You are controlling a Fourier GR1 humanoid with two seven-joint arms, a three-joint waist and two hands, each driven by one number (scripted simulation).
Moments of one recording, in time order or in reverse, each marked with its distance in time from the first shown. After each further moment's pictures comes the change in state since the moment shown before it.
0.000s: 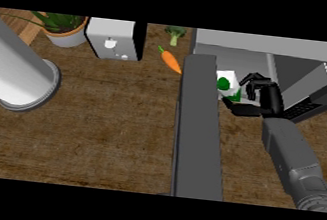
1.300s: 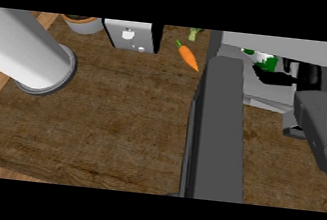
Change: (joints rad) left arm -0.166 0.055 -0.026 0.064 -0.020 -0.004 0.008; right arm -0.183 -0.173 0.011 0.075 0.071 -0.277 0.180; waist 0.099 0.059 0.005
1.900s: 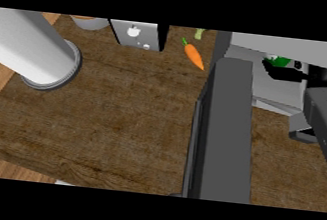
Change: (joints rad) left arm -0.044 0.023 -0.002 0.018 -0.003 0.005 0.004; right arm -0.019 -0.041 -0.014 0.008 -0.002 -0.026 0.013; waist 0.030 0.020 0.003
